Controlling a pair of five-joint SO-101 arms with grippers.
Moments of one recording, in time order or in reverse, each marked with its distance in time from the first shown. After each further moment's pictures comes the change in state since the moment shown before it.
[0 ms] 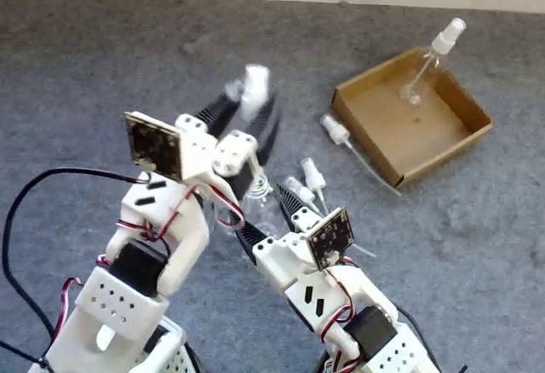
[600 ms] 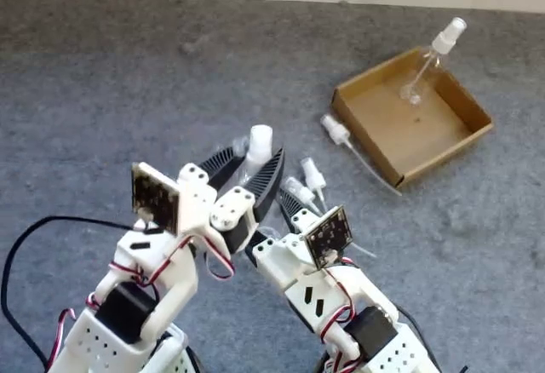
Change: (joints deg) left arm 4.9 -21.7 13.1 13.4 0.0; right arm 0.0 0.0 0.0 2.0 0.0
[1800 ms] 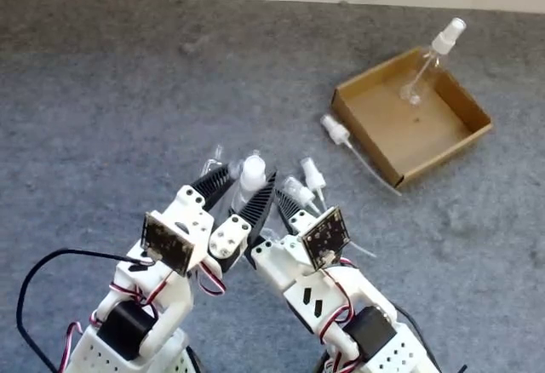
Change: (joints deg) left arm 0.2 -18.9 14.0 3.4 -11.8; right arm -0.2 0.1 0.0 0.4 0.2
